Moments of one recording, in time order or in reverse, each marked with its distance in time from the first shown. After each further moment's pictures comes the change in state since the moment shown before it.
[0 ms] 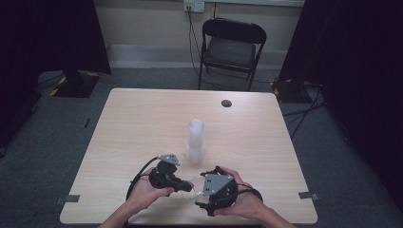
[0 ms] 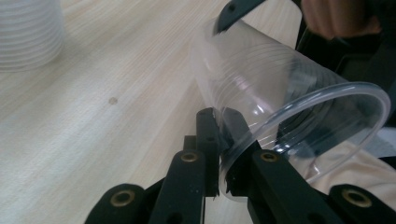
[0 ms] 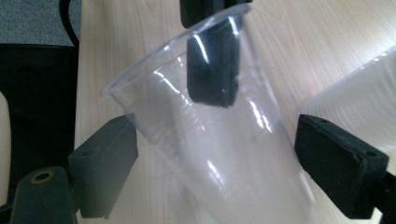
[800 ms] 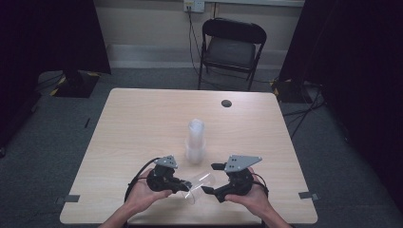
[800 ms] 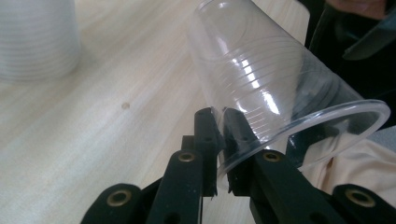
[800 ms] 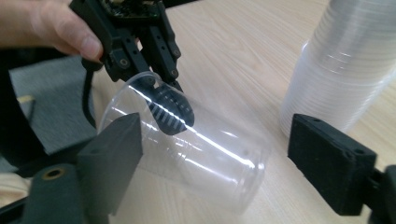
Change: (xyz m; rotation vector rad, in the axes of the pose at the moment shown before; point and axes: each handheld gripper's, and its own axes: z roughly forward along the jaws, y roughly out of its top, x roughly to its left) left arm -0.003 -0.007 -0.002 -0.022 0.062 0.087; right arm -0.031 -0.018 -0.034 -0.227 0.044 0.410
